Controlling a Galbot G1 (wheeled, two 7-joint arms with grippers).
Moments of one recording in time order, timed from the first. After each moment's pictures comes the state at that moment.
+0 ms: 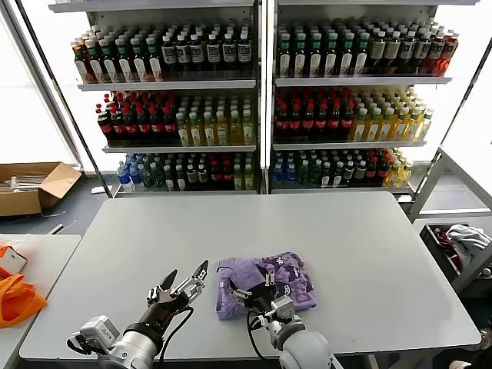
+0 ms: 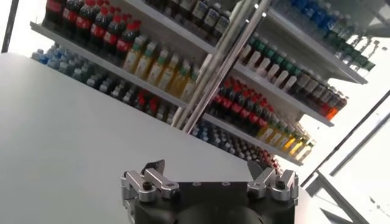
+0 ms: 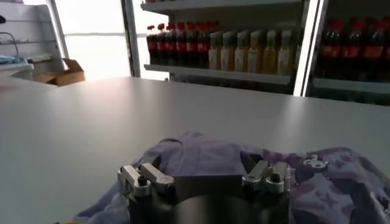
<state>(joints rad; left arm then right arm) 1.57 -1.23 -0.41 -2.45 -0.90 0.45 -0.40 -1.17 1.31 0.03 1.90 0.20 -0.38 0.06</state>
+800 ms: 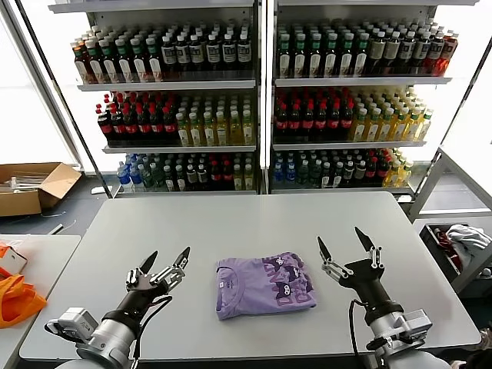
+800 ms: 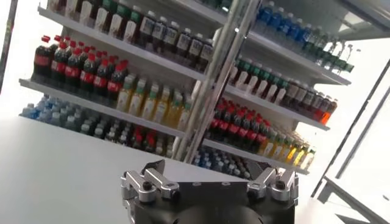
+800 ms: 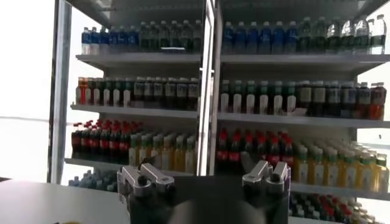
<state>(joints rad) 1.56 -1.21 -0.58 -2.38 -0.79 0.41 -0.15 -1.54 1.23 0.60 2.30 0.27 -0.16 -0.06</state>
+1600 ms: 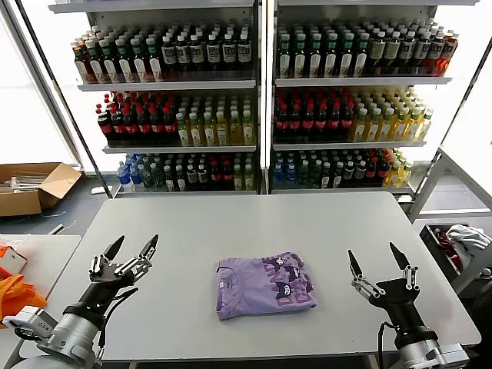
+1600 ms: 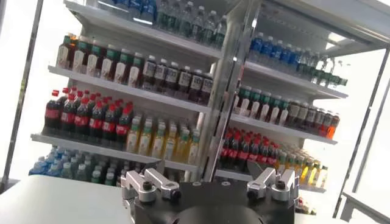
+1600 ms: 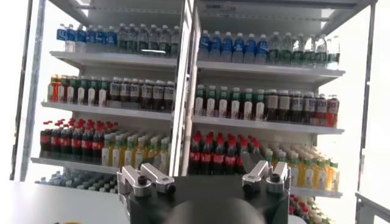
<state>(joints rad) 1.57 -1.22 -0.80 -2.35 -0.74 0.37 0.06 -1.71 1.31 0.75 2.33 0.25 -0.04 -0.10</state>
